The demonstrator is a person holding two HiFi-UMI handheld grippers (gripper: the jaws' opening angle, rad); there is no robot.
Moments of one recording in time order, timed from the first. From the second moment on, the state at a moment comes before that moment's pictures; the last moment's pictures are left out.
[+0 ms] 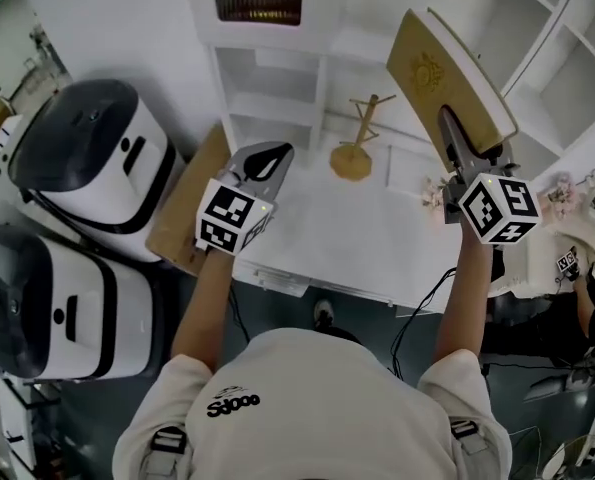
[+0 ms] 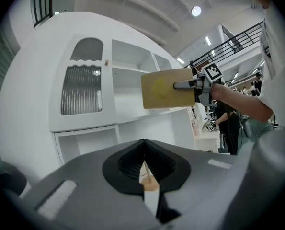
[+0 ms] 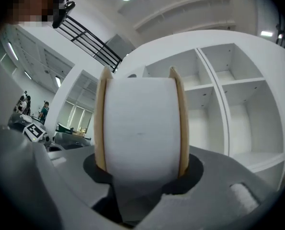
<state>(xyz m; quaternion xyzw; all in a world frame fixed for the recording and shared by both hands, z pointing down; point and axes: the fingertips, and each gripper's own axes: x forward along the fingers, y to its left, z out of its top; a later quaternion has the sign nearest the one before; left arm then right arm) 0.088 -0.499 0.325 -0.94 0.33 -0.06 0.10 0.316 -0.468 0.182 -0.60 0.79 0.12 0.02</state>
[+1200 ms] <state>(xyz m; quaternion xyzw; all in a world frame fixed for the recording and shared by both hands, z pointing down) 0.074 -0.560 0.353 -0.90 0.42 -0.10 0.07 0.315 -0.746 0.171 -0.55 0.83 0.02 -0.11</state>
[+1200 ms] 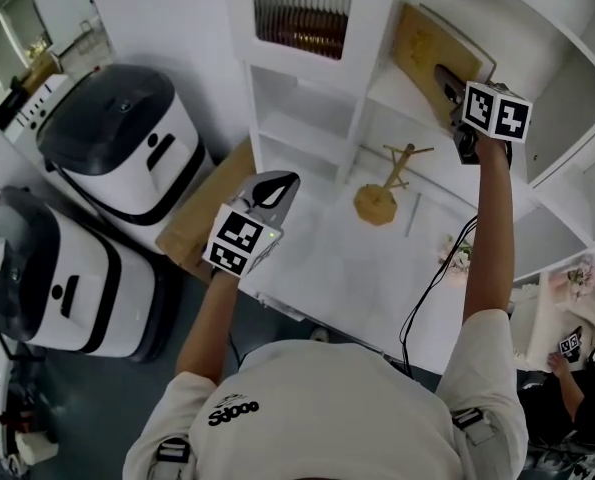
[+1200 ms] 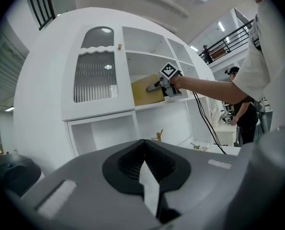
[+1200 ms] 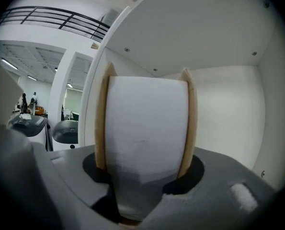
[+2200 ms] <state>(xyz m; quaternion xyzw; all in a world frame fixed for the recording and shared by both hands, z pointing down) 0.067 -0.496 0.359 -0.92 0.37 -0.10 0.08 0.347 -0.688 0.190 -0.57 0.81 0.01 -0.15</state>
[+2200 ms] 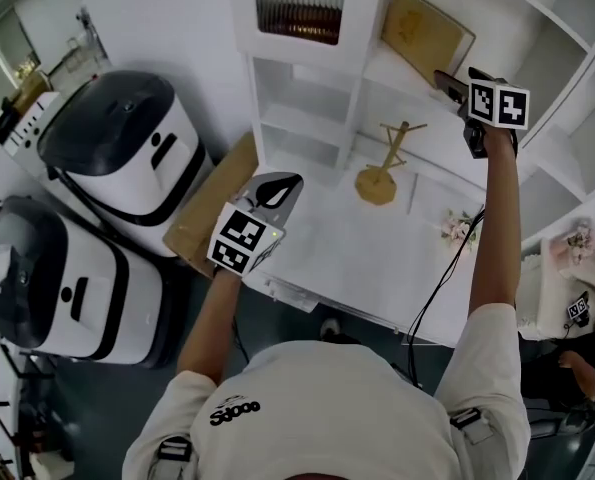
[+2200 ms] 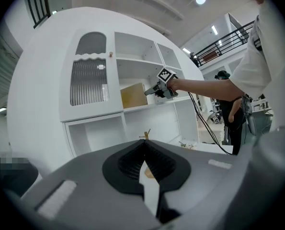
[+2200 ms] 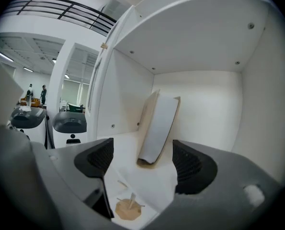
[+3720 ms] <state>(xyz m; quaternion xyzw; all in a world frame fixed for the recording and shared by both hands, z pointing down) 0.023 -0.299 0.332 -0.95 0.27 -0.04 0.12 0.240 -0.222 0.286 -0.65 0.76 0.06 -0.05</state>
